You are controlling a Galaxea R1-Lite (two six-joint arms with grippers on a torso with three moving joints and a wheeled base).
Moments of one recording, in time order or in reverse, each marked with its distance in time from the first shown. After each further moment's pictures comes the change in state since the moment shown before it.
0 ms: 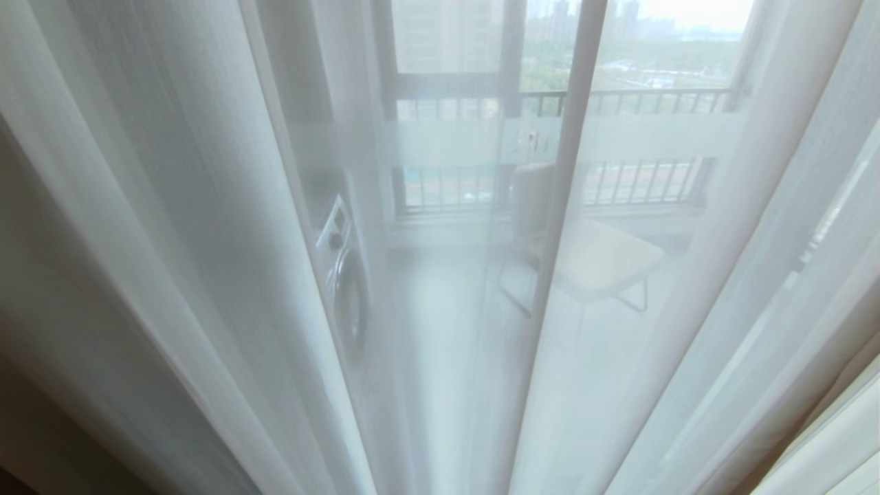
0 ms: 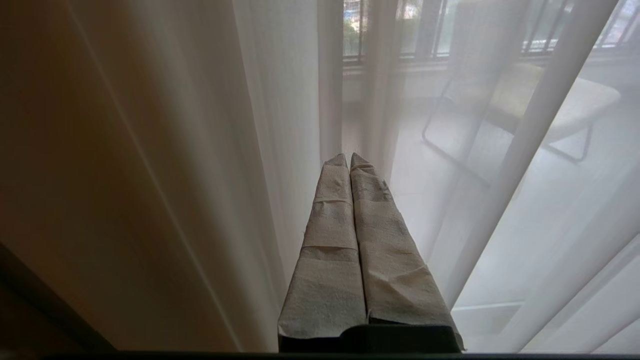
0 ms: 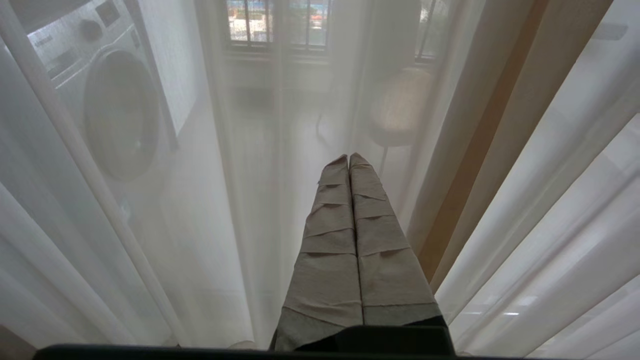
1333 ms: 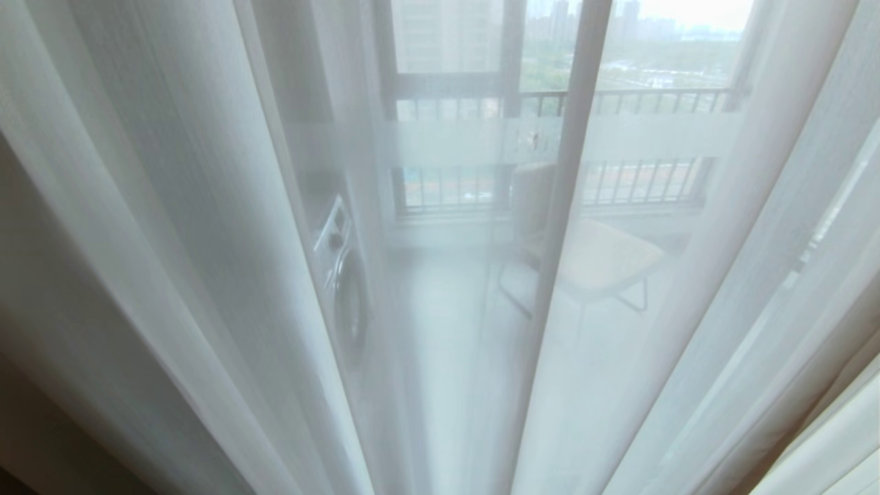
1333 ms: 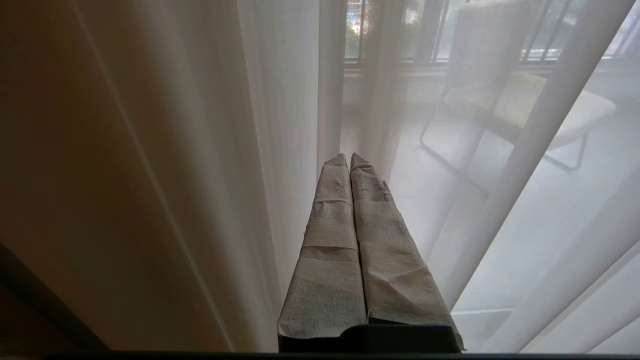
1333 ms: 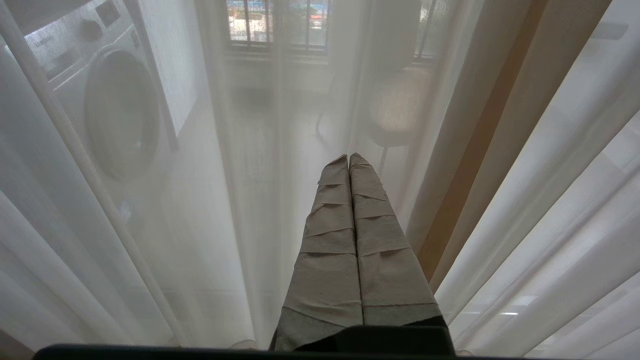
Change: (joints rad) left arm 0.000 0.000 0.000 -0.004 0.007 -0.031; right arm 0.000 0.000 0.000 0.000 0.000 0.000
